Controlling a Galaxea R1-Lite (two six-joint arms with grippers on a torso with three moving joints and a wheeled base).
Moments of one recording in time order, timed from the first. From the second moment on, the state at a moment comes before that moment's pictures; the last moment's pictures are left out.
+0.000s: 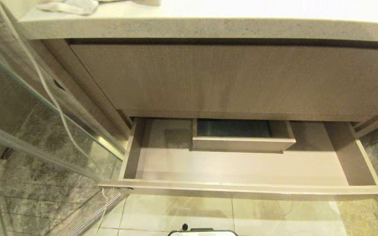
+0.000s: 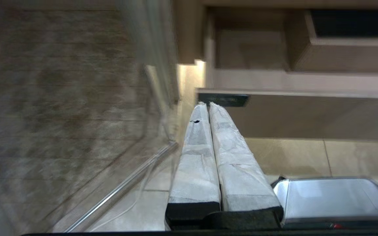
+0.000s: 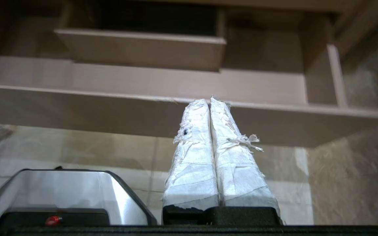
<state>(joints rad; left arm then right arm) 0.00 0.00 0.00 0.00 0.00 -0.01 0.00 0.00 0.00 0.00 0.01 -0.05</state>
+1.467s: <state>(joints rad) 0.00 0.00 0.00 0.00 0.00 -0.01 0.00 0.00 0.00 0.00 0.01 -0.05</state>
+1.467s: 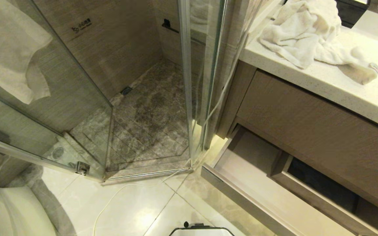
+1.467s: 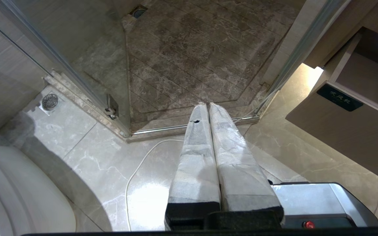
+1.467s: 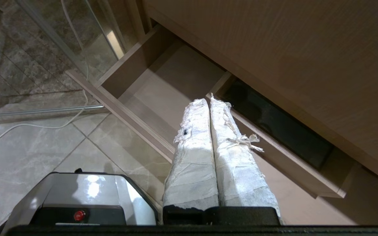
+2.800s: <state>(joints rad) 0.00 0.00 0.00 0.00 0.00 -0.01 0.00 0.00 0.00 0.00 0.01 -0.05</state>
